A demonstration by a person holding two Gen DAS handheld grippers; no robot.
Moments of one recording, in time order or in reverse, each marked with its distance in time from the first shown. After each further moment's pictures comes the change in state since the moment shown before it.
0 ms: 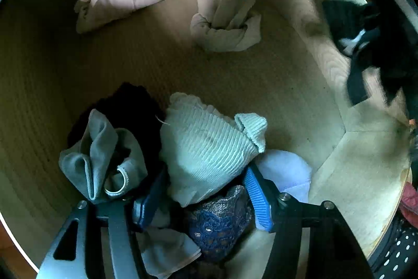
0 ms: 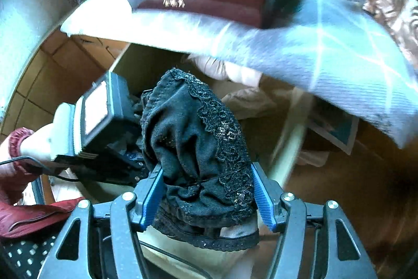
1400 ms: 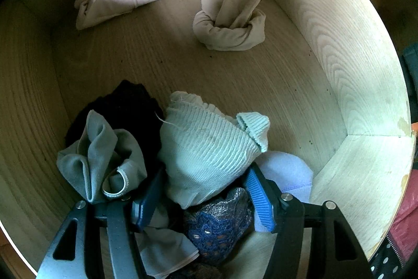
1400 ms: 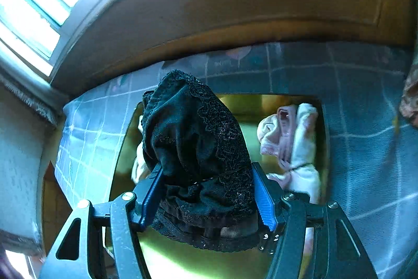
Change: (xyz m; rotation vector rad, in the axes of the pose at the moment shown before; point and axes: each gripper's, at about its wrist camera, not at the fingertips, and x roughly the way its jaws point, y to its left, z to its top) left arm 0.004 0.005 0.007 -0.019 0.011 -0.003; right arm 0.035 -0.075 0.355 0.424 -0.156 0.098
